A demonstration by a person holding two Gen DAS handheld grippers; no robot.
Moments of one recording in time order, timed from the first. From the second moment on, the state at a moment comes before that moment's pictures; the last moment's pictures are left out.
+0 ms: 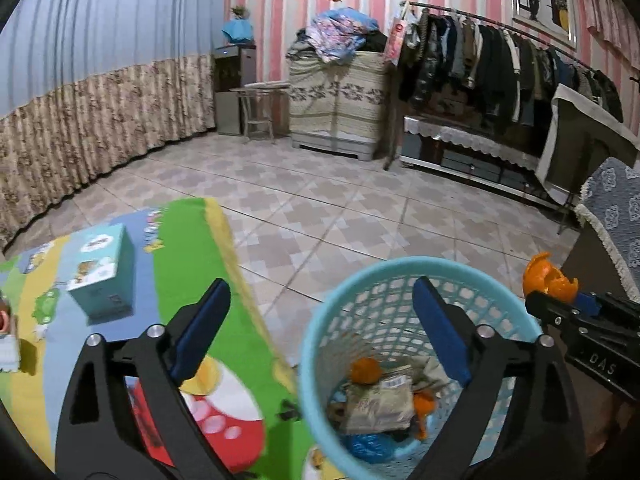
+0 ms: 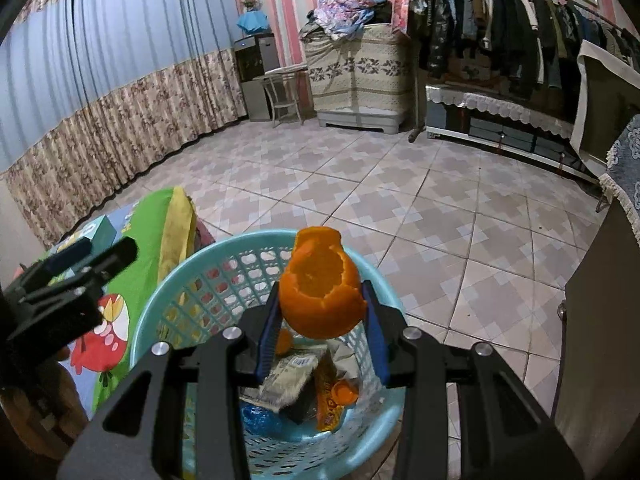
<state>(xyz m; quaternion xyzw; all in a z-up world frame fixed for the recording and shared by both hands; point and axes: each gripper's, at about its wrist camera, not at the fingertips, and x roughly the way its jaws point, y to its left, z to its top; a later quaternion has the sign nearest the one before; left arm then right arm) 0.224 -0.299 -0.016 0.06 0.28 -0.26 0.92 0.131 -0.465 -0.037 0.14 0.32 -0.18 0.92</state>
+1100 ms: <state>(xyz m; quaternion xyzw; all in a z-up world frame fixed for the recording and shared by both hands) 0.205 -0.109 -0.016 0.05 0.28 -0.12 0.95 0.165 -0.393 -0.040 0.09 0.32 -0.15 0.93</state>
